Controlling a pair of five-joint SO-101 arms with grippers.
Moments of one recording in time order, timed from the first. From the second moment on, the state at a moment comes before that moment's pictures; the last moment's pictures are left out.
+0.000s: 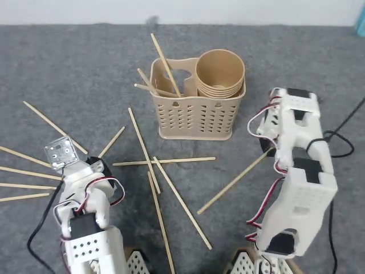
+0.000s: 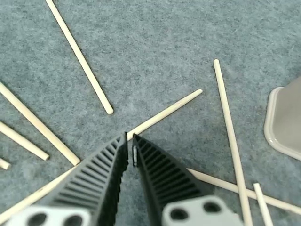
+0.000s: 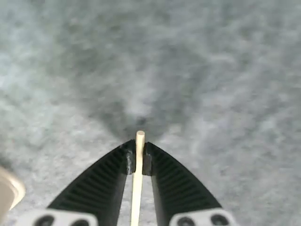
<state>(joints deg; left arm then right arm) -22.0 -91.7 97.2 48.7 15.6 6.4 26.4 -0.6 80.1 -35.8</state>
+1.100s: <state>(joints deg) -22.0 -91.7 97.2 48.7 15.6 29.3 -2.1 -5.8 91.7 -20.6</state>
